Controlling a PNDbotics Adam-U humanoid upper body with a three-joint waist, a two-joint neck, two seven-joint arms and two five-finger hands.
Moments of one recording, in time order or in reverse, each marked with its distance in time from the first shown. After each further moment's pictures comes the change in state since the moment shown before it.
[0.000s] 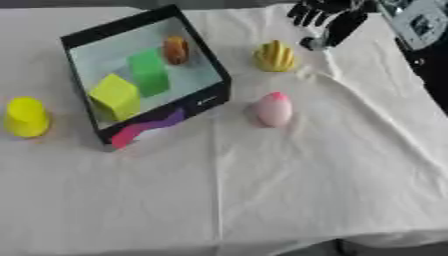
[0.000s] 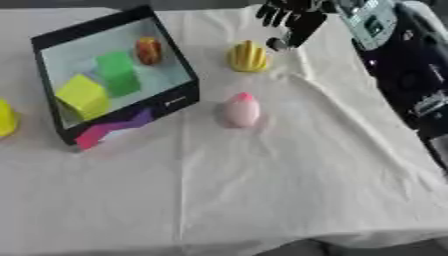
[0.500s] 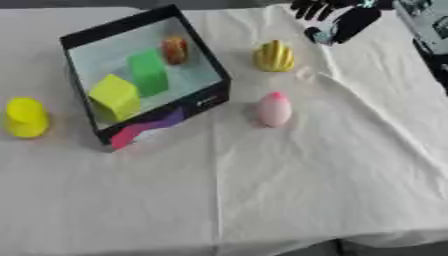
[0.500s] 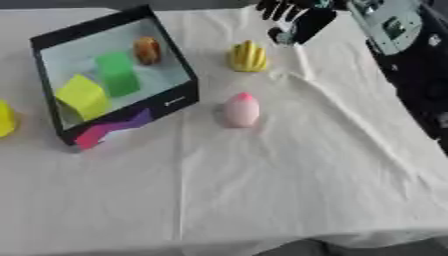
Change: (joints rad) left arm 0.001 0.001 0.004 -0.005 0.000 -0.003 0.010; right arm 0.058 -0.076 0.003 -0.165 -0.154 0.039 0.026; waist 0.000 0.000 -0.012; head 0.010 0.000
